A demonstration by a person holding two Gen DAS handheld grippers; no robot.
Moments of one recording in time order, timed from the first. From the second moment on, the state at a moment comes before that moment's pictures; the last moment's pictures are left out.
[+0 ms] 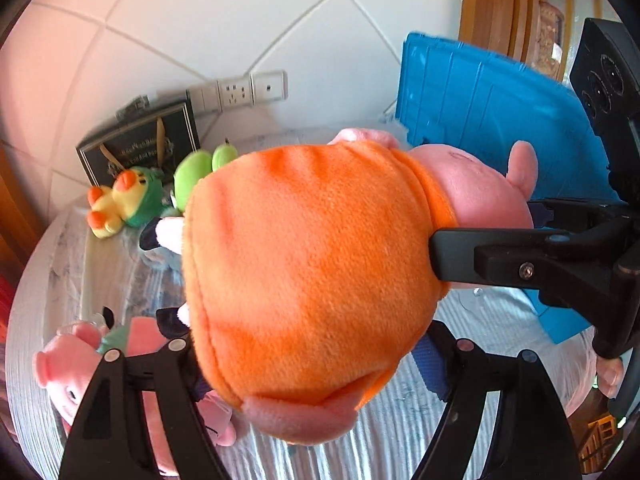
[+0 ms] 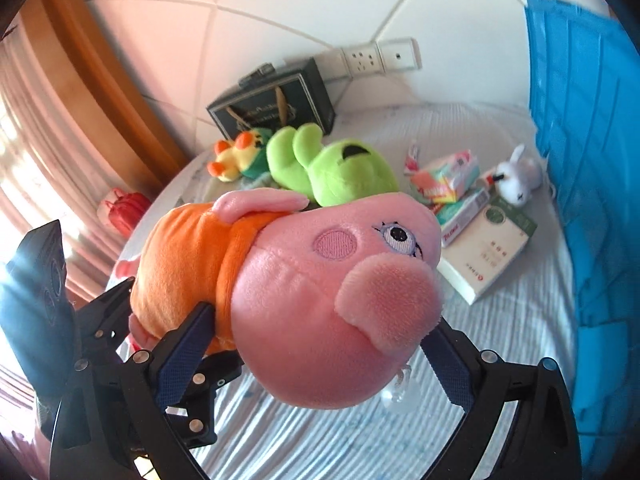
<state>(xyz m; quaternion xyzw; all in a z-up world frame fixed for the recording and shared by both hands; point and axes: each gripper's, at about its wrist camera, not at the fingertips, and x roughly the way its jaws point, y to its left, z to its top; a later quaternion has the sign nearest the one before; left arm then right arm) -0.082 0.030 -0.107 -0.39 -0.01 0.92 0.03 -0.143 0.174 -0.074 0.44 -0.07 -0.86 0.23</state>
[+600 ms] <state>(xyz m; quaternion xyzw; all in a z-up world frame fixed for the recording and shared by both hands) -0.061 0.136 0.016 -0.26 0.04 0.96 0.07 -0.070 0.249 0.061 0.32 -0.05 -0.93 0.19</state>
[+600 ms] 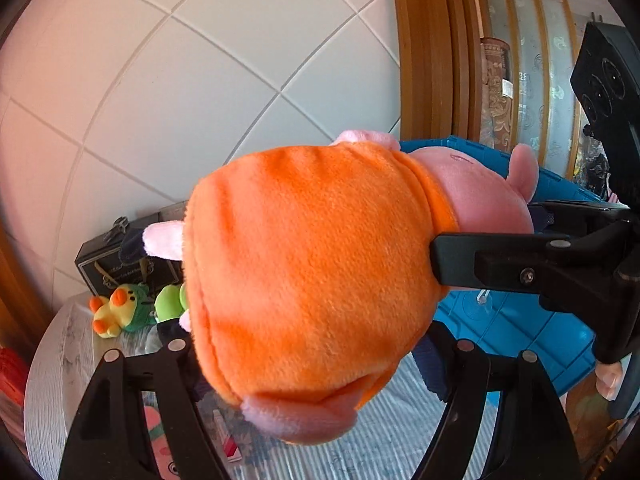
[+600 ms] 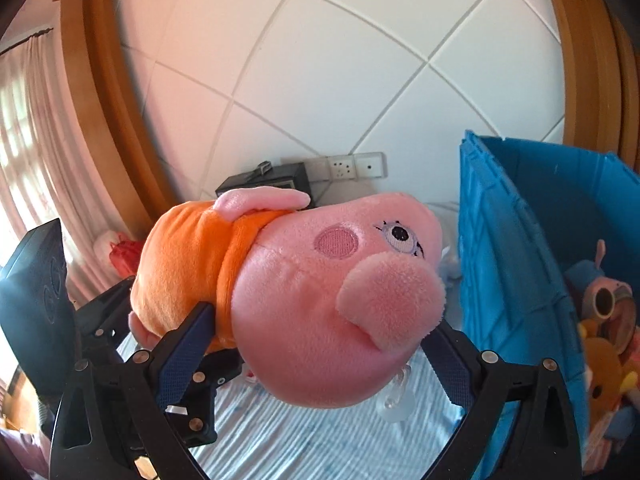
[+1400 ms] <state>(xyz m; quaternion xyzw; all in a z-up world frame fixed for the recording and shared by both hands) -0.154 0.389 0.088 -0.31 0.09 0.93 0.19 -0.035 0.488 0.130 0.27 -0.10 -0.96 0.06</state>
